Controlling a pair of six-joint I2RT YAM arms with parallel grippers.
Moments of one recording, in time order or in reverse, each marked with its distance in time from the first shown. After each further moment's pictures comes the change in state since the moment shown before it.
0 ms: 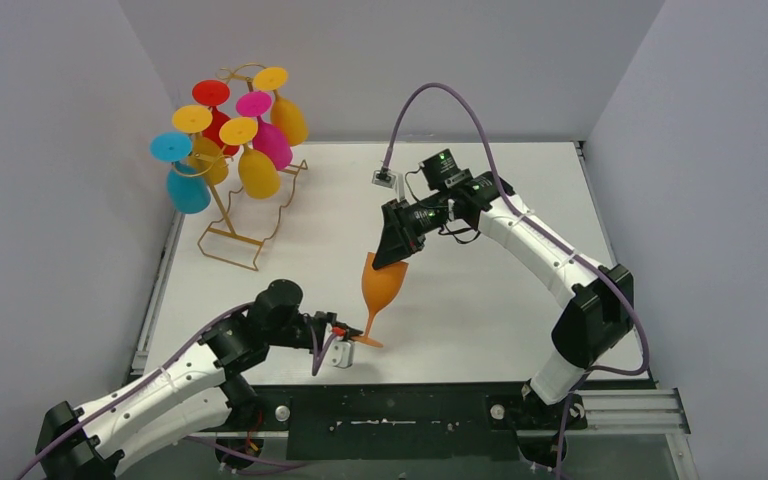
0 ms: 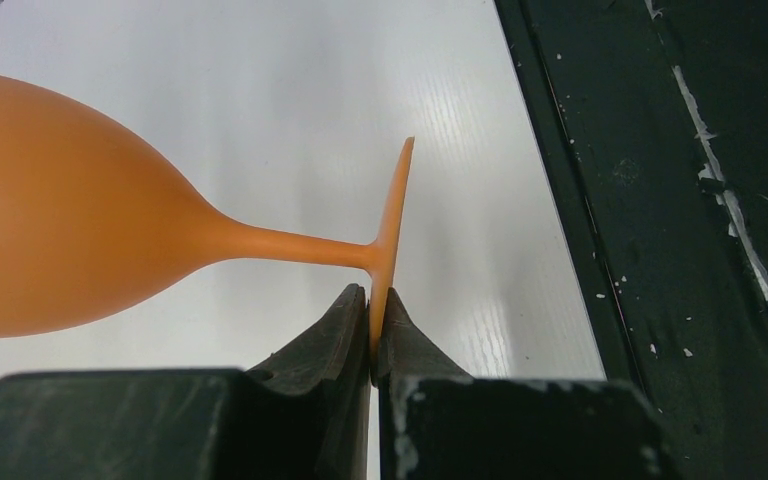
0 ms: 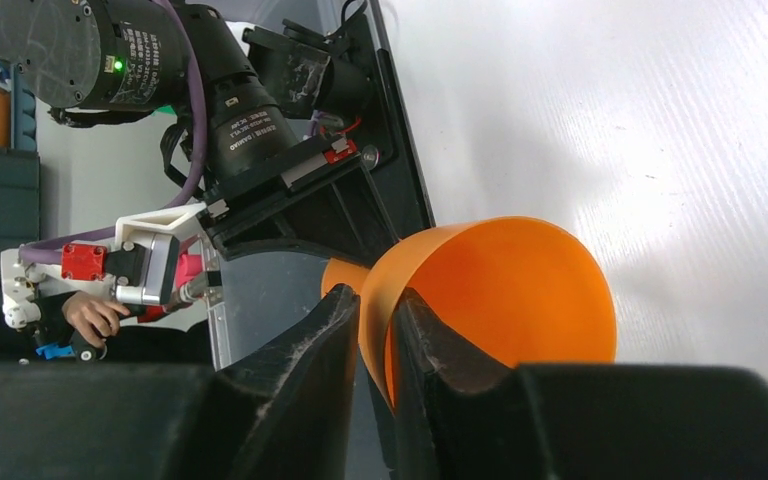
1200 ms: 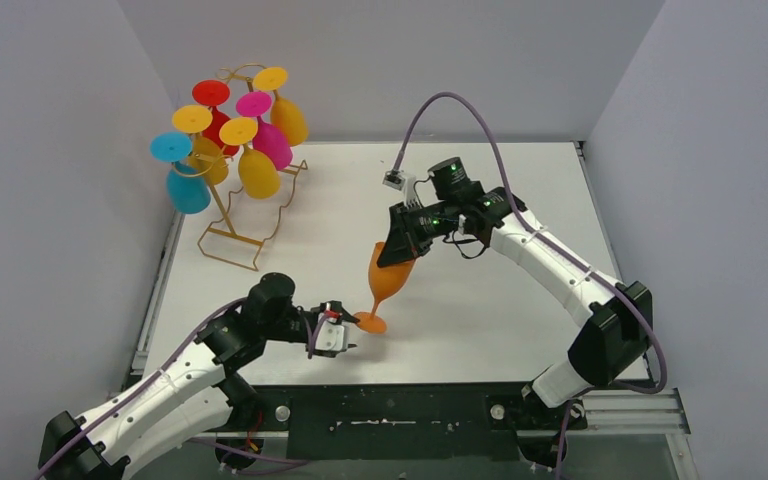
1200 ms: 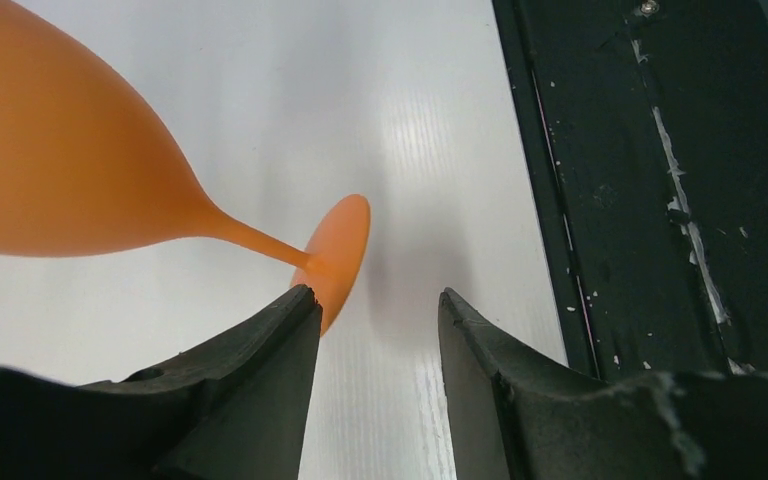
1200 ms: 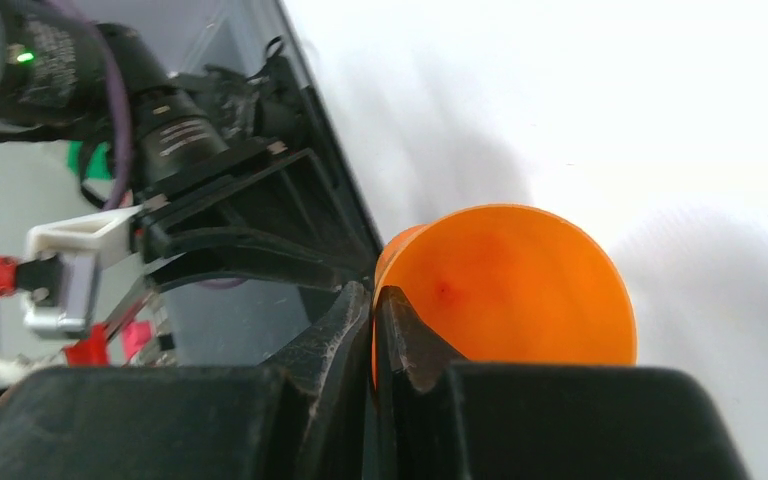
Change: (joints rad) left arm 0.095 0.003 0.009 -0.019 0.112 -0.094; right arm 0.008 -0.106 -0.138 0.151 0.152 0.117
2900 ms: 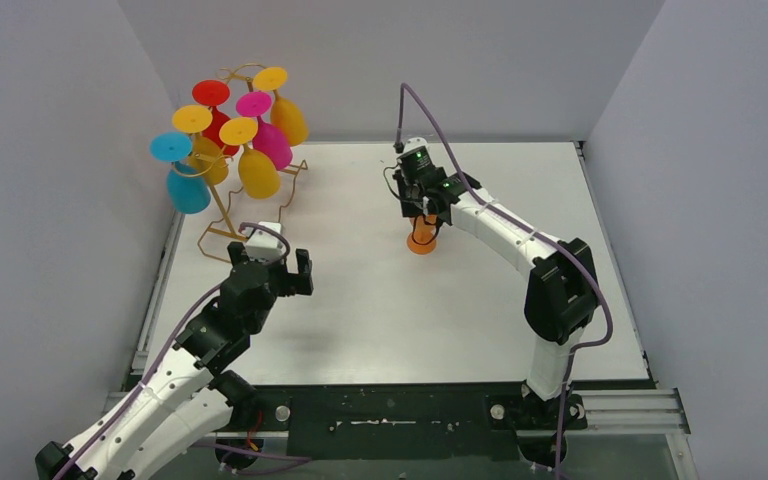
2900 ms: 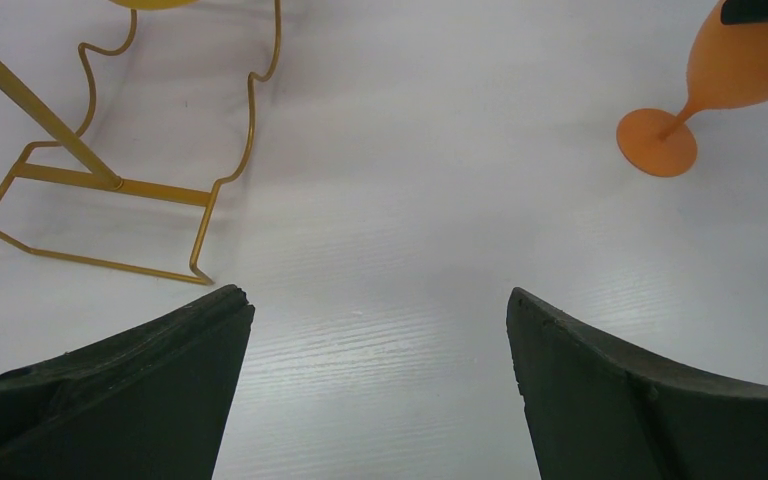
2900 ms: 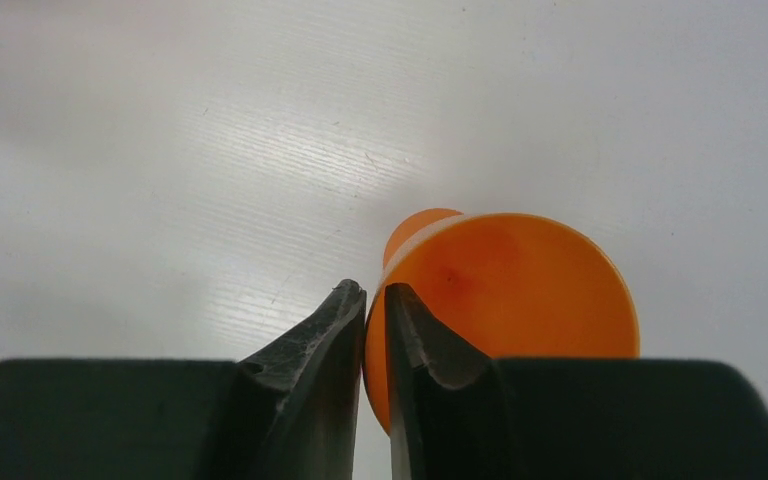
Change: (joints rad) left arm 0.113 -0.083 0.105 0.014 -1.151 -0.920; right arm 0.005 0.299 0.181 0.127 1.080 0.058
